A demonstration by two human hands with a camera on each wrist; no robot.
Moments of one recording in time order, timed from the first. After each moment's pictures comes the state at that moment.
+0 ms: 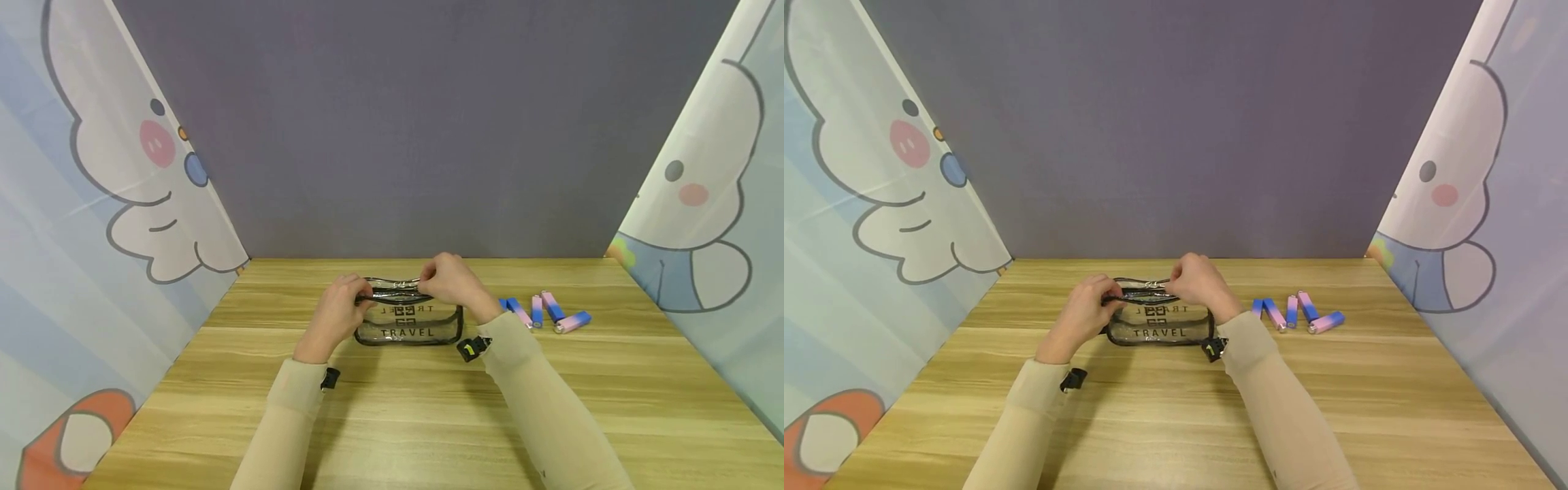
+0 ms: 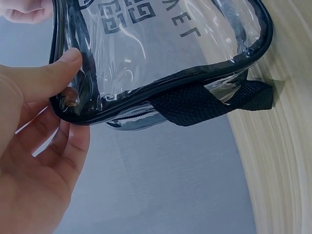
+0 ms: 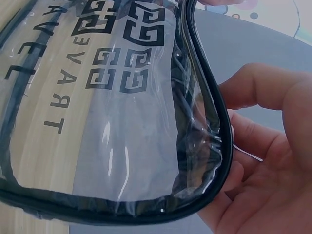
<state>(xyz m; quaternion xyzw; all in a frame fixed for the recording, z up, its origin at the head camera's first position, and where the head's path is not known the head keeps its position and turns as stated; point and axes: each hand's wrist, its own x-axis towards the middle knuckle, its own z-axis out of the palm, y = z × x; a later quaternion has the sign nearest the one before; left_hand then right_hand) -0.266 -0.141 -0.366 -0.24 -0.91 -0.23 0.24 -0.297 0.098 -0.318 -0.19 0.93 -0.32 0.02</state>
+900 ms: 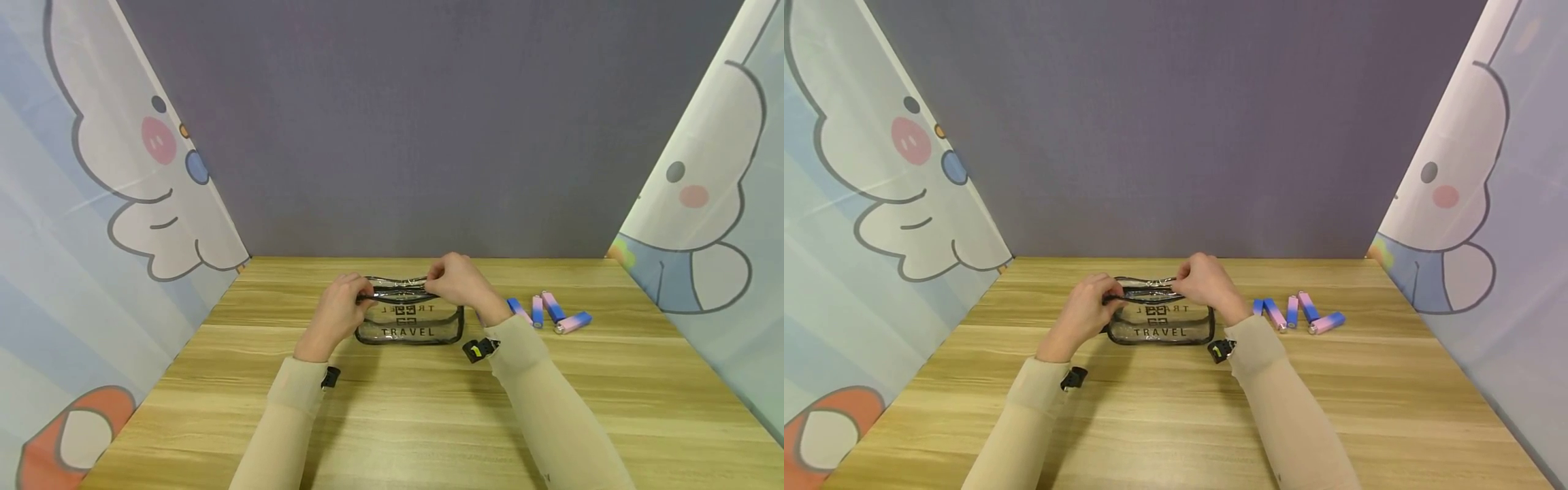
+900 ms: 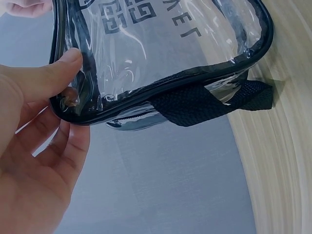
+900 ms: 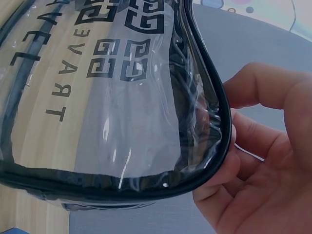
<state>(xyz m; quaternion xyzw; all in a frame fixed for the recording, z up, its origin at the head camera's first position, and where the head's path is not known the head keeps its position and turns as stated) -0.266 -0.141 -0.366 -0.24 -0.91 -0.23 0.23 -0.293 0.108 -0.321 -0.19 0.92 -0.33 0.01</state>
